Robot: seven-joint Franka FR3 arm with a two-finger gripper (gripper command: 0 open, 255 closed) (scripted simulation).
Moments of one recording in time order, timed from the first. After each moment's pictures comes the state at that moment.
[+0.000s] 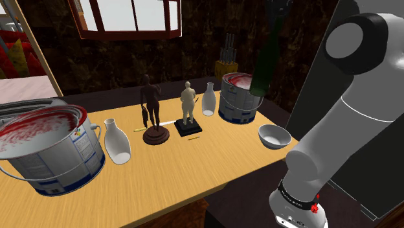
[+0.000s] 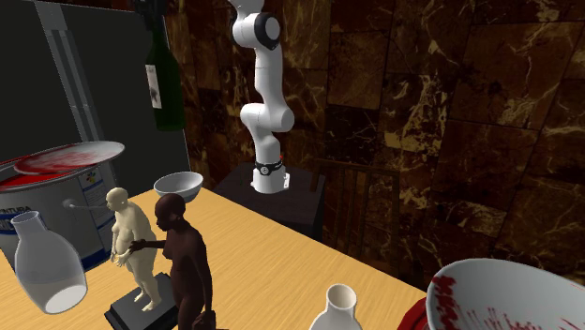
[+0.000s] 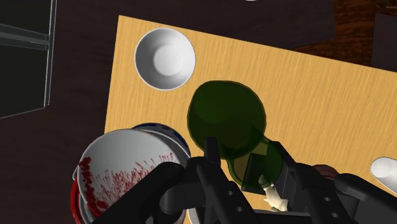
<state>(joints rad) -0.33 -0.14 -0.18 -1.16 -0.07 0.93 -0.27</state>
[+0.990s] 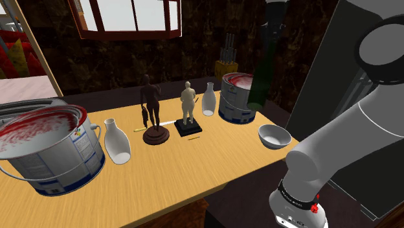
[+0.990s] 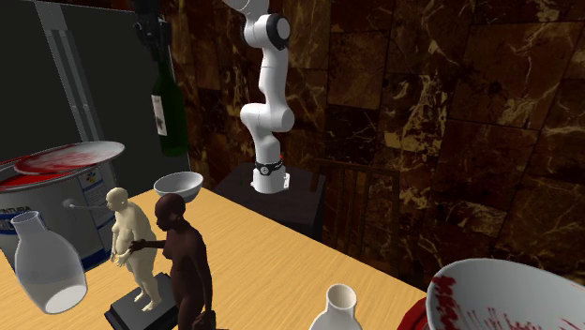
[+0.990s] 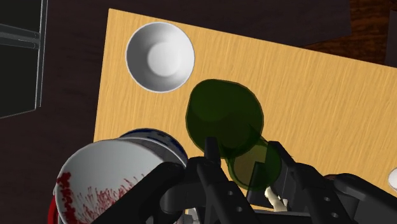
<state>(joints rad) -0.33 -0.33 -0.16 -1.61 -0.08 1.19 -0.23</state>
